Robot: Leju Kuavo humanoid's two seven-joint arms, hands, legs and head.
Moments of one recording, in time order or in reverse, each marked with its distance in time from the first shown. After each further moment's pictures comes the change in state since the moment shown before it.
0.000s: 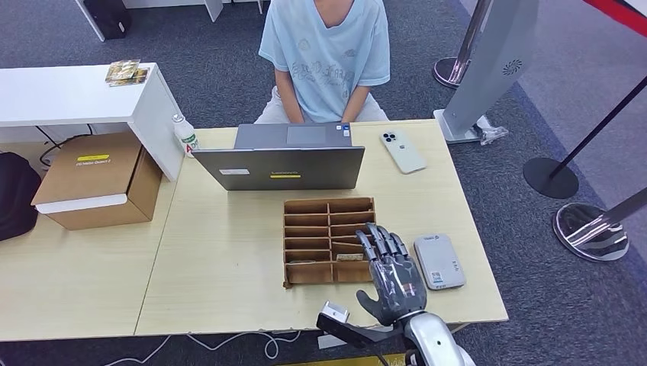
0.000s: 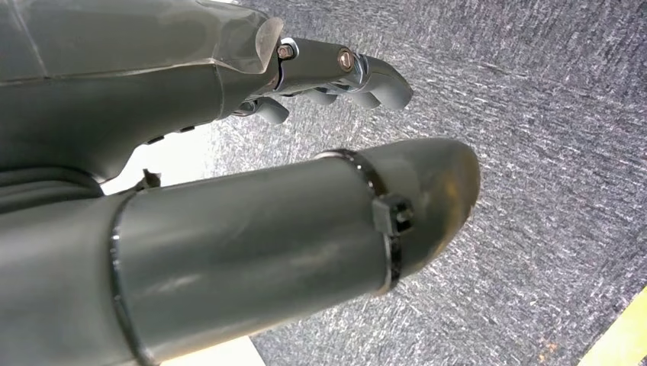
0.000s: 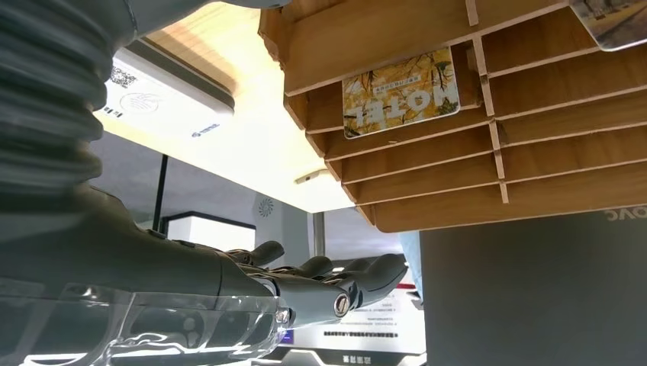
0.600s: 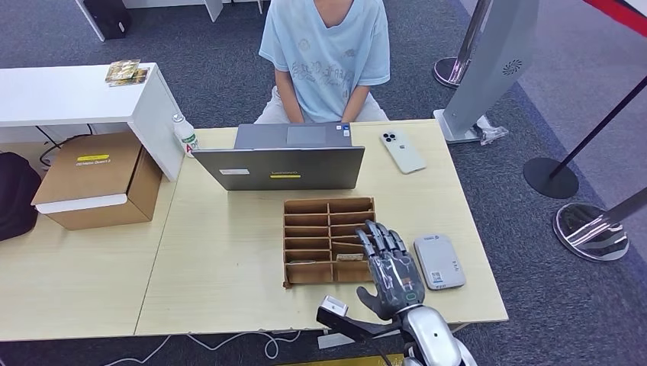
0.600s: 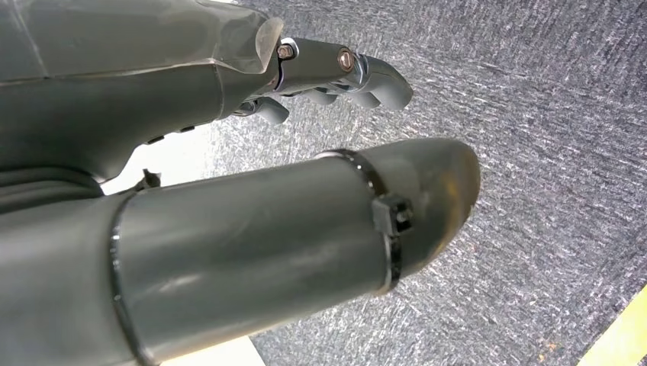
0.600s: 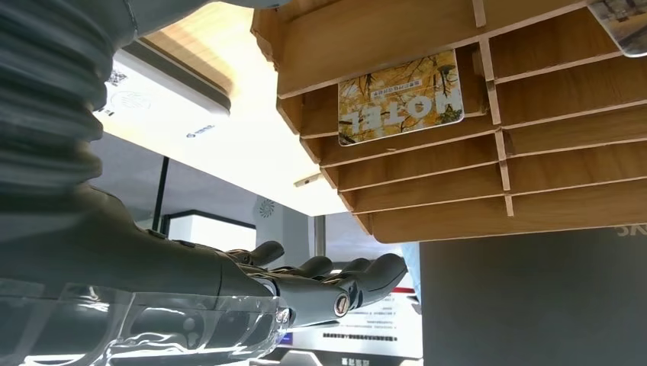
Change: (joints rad) left arm 0.000 0.000 0.000 0.000 0.000 0.000 0.000; right arm -0.041 0.000 0.000 0.050 -0.001 0.006 0.003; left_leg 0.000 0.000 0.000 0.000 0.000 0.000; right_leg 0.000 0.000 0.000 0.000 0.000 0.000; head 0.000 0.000
